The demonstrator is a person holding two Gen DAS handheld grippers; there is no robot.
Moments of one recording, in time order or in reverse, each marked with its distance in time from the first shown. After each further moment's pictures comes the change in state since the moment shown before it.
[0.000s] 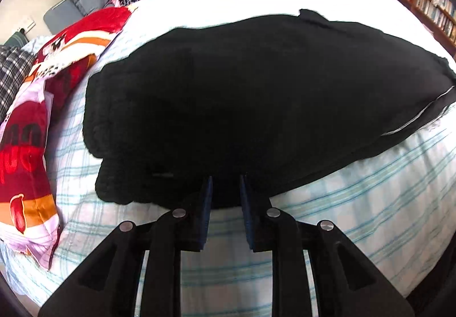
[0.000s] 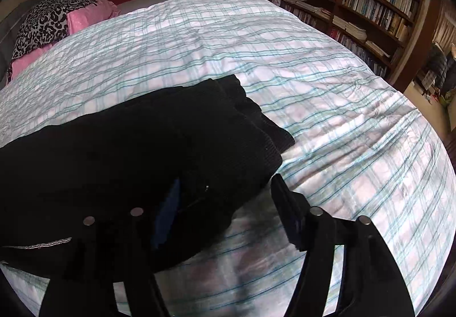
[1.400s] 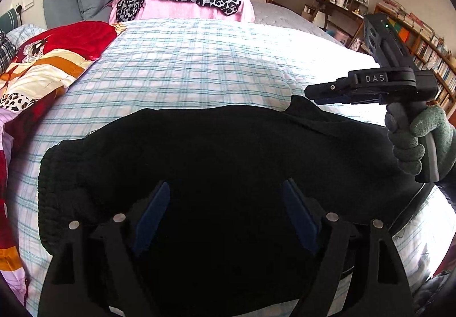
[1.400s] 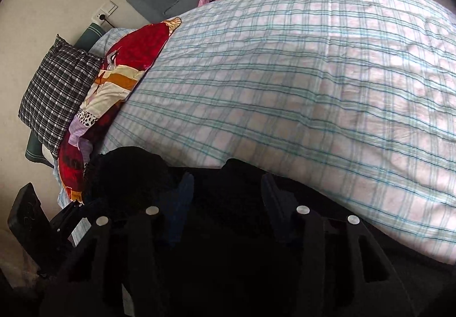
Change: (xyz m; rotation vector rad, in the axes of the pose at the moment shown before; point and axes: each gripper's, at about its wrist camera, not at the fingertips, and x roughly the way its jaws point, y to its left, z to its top) left arm 0.002 -0.007 0.097 -0.175 -0.167 -0.194; right arm -0.036 0.509 0.056 -0.481 0.331 0.939
